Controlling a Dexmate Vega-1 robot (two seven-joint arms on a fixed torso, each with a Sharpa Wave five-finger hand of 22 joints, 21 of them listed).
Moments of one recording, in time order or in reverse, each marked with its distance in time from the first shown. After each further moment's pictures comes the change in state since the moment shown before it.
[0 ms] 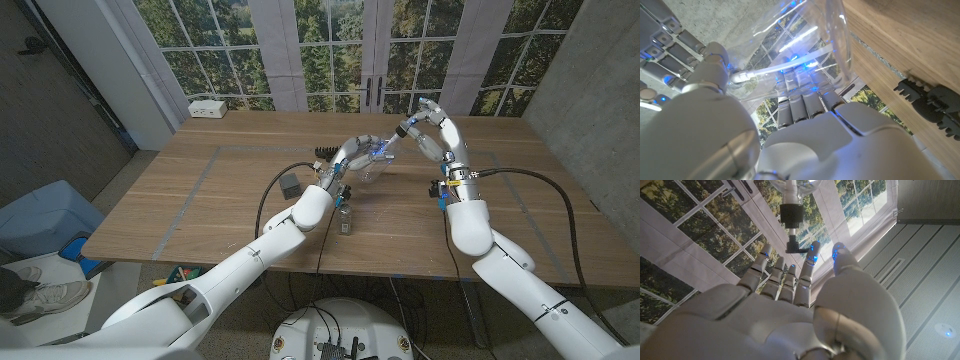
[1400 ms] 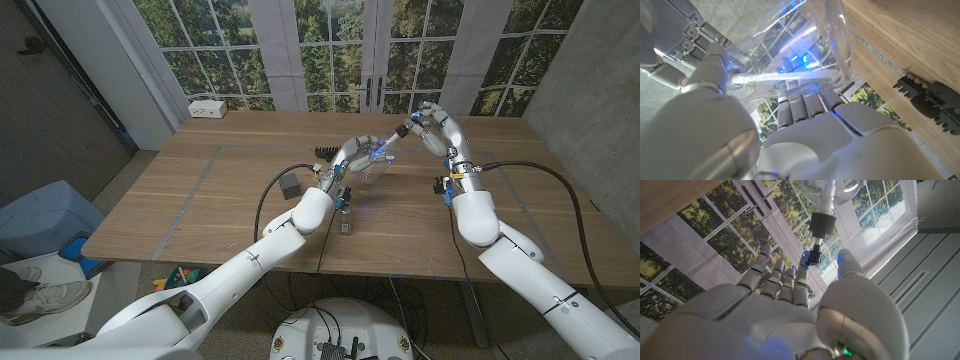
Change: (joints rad) left arm 0.028 0.010 -0.004 -0.050 0.017 0.020 0.027; left_hand 0.000 0.000 -0.012 0.012 0.017 -0.009 -0.009 0.000 0.001 0.000 0.000 -0.018 0.000 -0.002 -0.002 -0.005 -0.005 -0.007 -0.003 0.012 0.000; right arm 0.007 -0.053 0.015 -0.058 0.126 -0.174 0.074; right_hand -0.112 0.007 -0.028 0.028 0.010 -0.178 0.040 -0.217 -0.163 -0.070 0.048 -0.015 -0.006 -0.045 0.032 -0.022 -0.009 -0.026 0.047 0.008 0.000
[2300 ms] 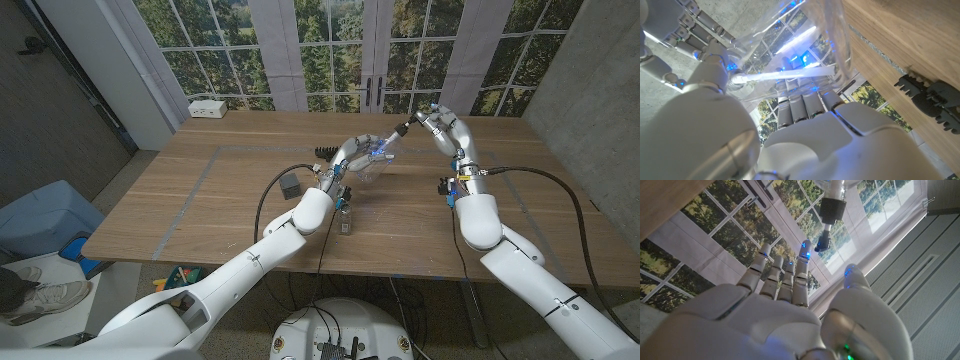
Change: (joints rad) left arm -0.003 -0.007 -0.004 0.019 0.003 -0.021 0.008; left_hand 0.000 0.000 -0.001 0.001 0.017 0.000 0.000 0.000 0.001 0.000 0.000 0.004 -0.001 0.000 0.000 -0.007 -0.005 0.000 0.000 0.008 -0.005; right arm -0.009 0.020 0.008 0.056 0.027 0.109 -0.067; right_hand -0.215 0.004 -0.052 0.041 0.006 0.262 0.093 0.049 -0.034 0.114 0.030 0.046 0.007 0.079 0.004 0.016 0.003 0.028 0.026 0.000 0.003
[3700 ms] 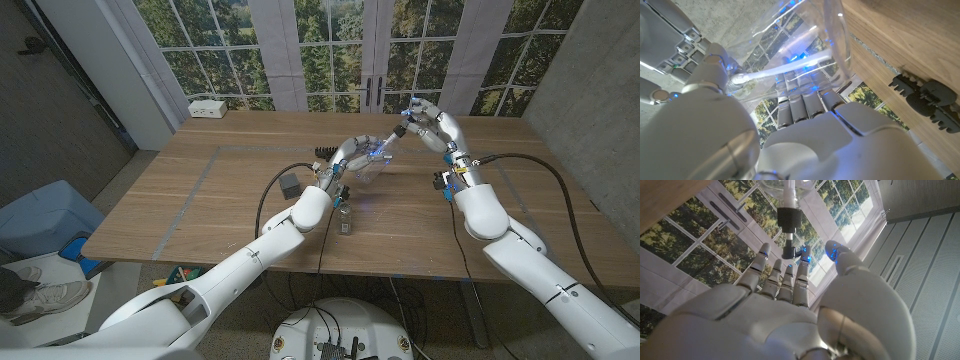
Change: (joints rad) left arm -0.019 0.006 0.005 0.024 -0.004 0.013 -0.017; left_hand 0.000 0.000 -0.005 0.005 0.019 0.000 0.000 0.000 0.014 0.007 0.000 -0.007 0.000 0.009 -0.001 0.000 -0.005 0.000 0.000 0.000 0.000; right arm 0.063 -0.032 -0.010 0.035 0.108 0.095 0.215; right_hand 0.276 -0.110 0.326 -0.080 0.314 -0.143 -0.069 -0.088 -0.031 -0.066 -0.029 -0.056 0.006 -0.033 -0.011 -0.082 -0.068 -0.015 -0.025 -0.019 -0.012
